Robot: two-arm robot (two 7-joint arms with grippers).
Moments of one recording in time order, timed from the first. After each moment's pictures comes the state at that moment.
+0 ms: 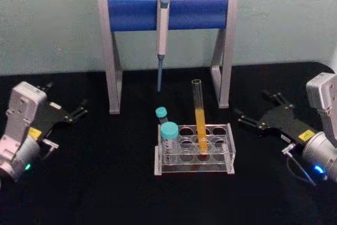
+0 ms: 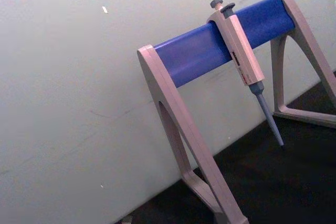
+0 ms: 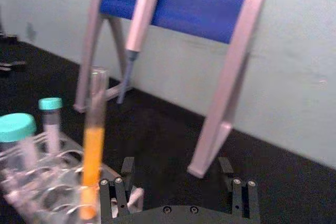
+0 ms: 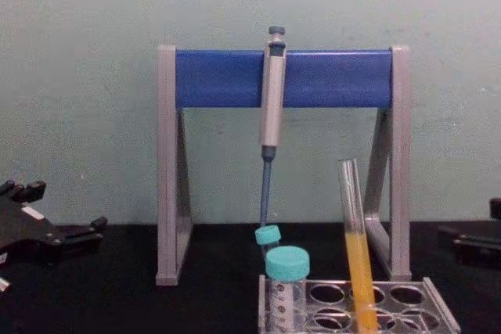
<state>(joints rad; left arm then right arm) -0.20 0.60 0.45 -1.41 -0.25 -0.12 0.03 0.11 0.62 -0.38 -1.58 0.44 -0.02 0.23</state>
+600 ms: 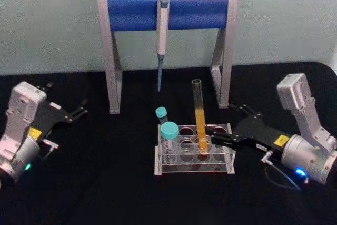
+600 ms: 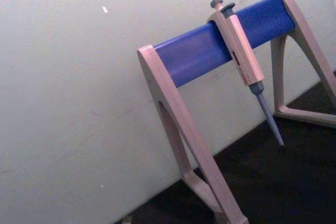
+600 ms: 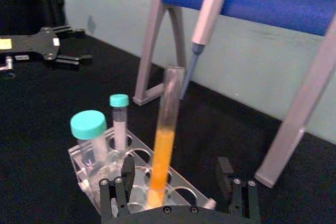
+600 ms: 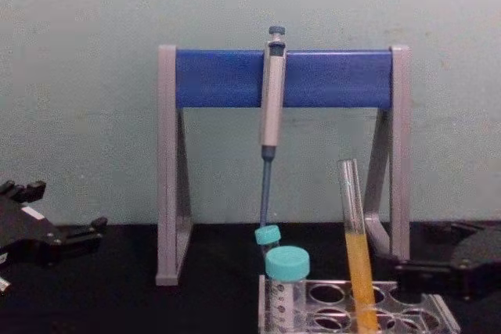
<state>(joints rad) -0.20 0.60 0.45 -1.41 -0.25 -0.12 0.03 0.16 0.59 -0.42 -1.59 0.46 0.10 0.41</state>
